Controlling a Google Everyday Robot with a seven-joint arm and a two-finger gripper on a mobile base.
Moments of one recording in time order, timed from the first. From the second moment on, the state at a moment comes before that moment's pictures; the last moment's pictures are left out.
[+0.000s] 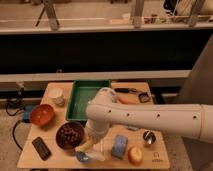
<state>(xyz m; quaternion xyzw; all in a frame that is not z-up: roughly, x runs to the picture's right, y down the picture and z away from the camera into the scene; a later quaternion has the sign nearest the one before) -0.055 0.231 0.659 -0.27 -0.27 -0.45 0.80</state>
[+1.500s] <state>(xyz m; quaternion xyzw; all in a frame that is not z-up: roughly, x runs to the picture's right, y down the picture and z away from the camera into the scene) -0.048 0.229 0.651 -0.28 -0.26 -0.47 0.79</state>
